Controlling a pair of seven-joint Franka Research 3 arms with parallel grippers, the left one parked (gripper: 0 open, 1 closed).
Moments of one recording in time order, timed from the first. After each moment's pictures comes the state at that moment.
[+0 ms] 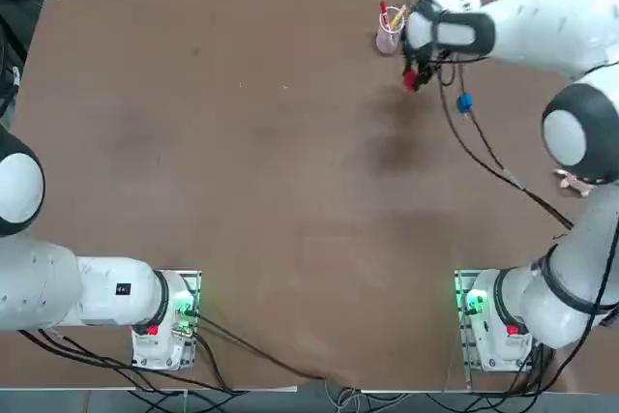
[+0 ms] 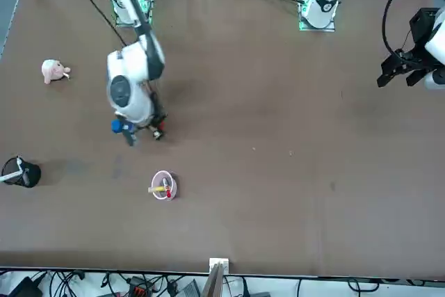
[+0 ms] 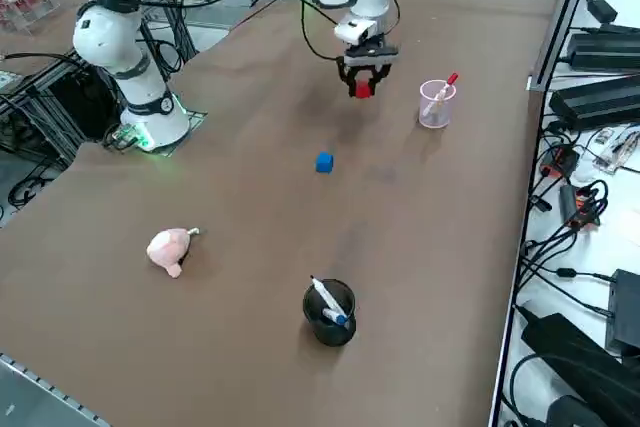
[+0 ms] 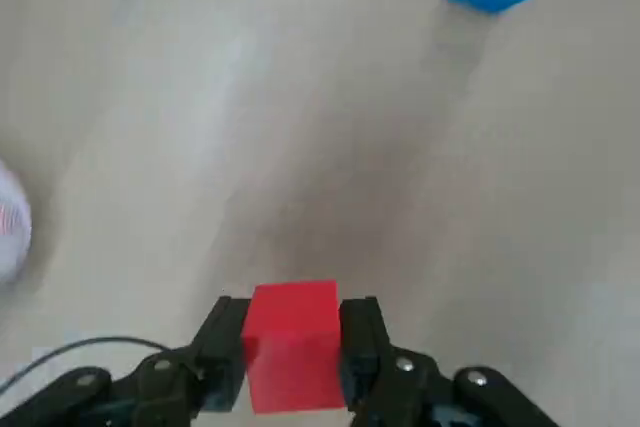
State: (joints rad) arm 0.43 0.40 -0.12 -1.93 0.11 2.23 1.46
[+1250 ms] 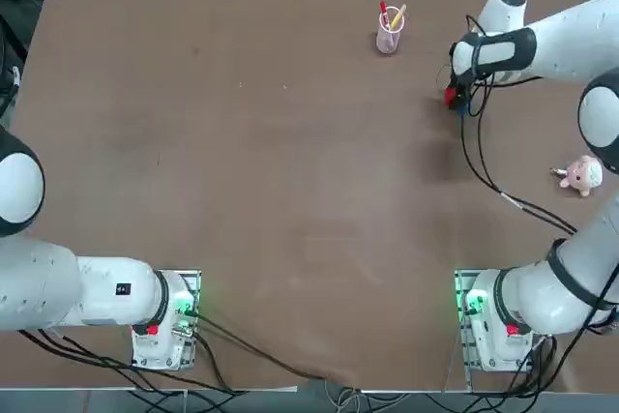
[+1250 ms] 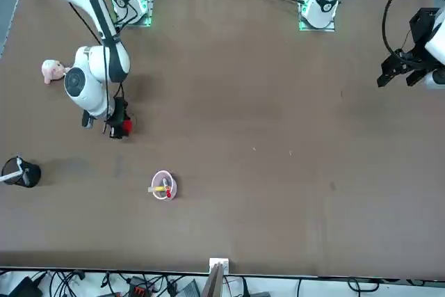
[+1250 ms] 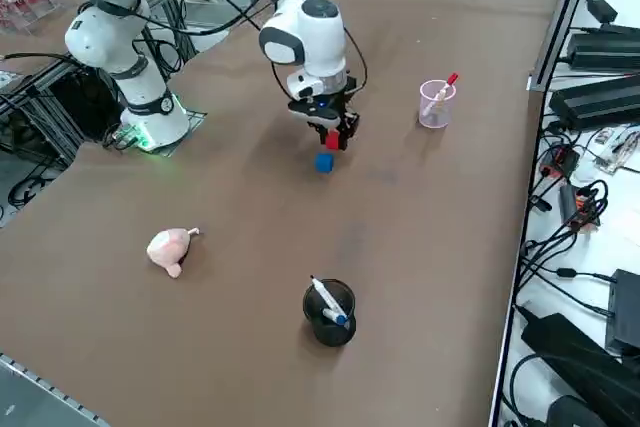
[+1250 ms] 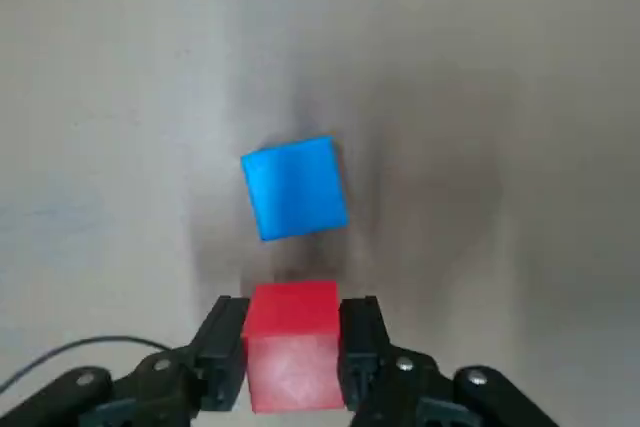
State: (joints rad) arm 0.25 0.33 -0.12 -2.26 0.11 2.58 1.64
